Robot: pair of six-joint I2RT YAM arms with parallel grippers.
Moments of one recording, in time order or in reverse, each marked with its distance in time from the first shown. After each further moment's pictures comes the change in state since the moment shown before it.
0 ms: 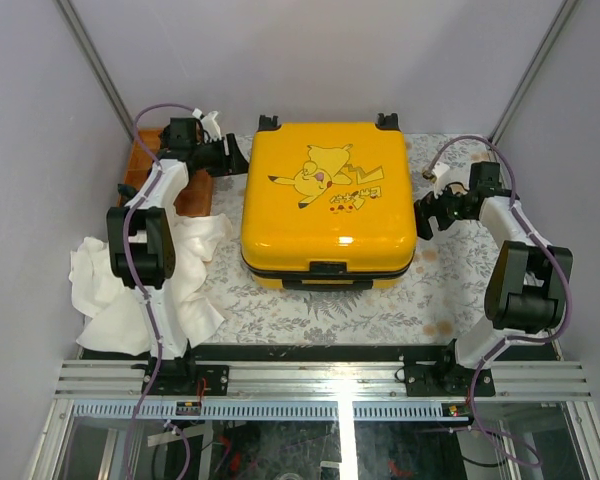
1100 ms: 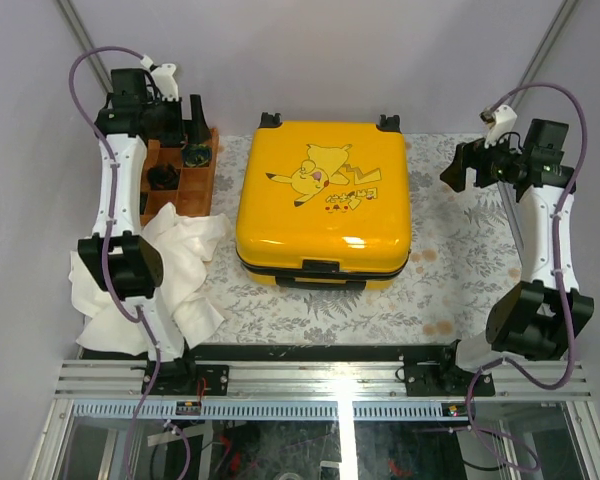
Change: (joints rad) left arm 0.122 -0.059 0.542 -0.539 -0.198 0.295; right arm -0.121 -0.145 0.329 -0.120 0.067 0.309
